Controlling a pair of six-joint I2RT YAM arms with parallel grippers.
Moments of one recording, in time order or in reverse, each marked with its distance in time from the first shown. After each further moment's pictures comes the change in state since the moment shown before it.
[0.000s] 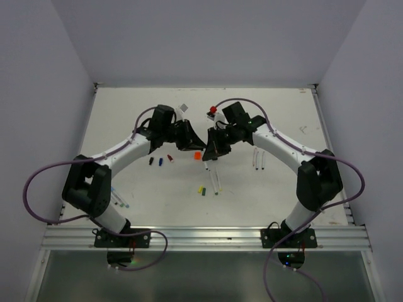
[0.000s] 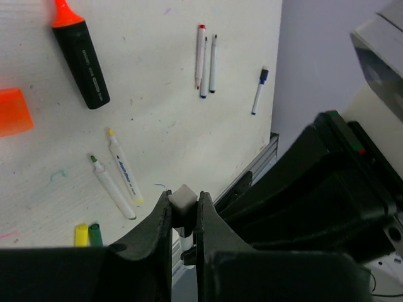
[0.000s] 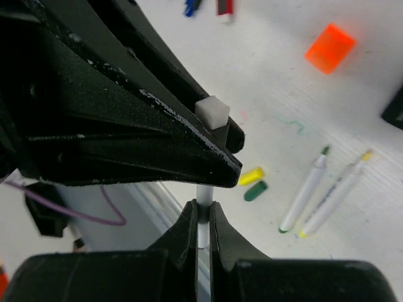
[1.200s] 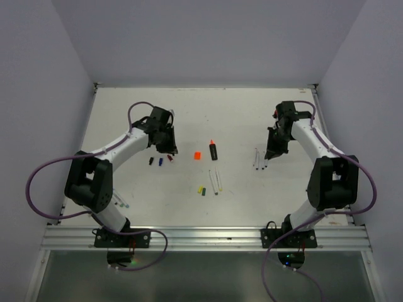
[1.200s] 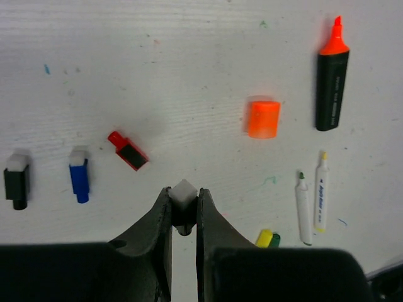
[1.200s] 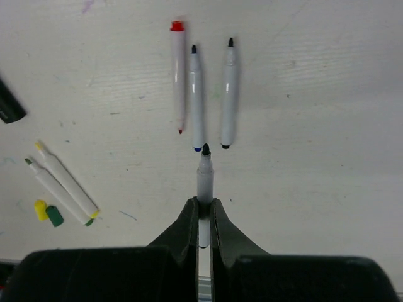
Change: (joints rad) left arm 0.066 0.011 0.001 -0.299 -0.454 0.373; right arm -0.489 -0.066 -0.109 -0.284 0.441 -0.071
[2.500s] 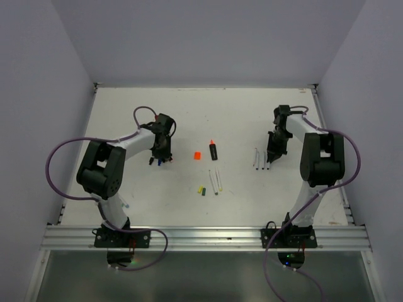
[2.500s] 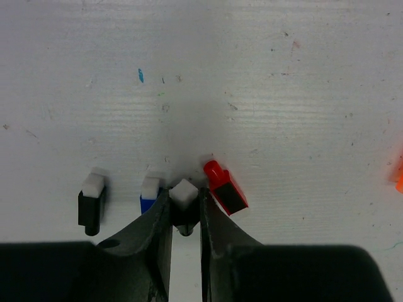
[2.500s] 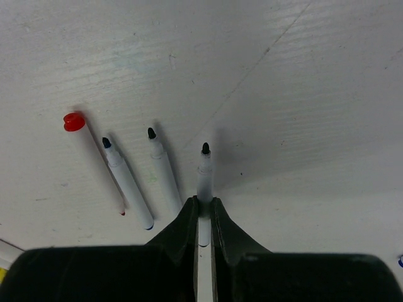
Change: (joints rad) left arm 0.015 0.161 -0.030 0.004 -0.243 0.097; right arm -0.066 0.282 0.061 0.053 0.084 -0.006
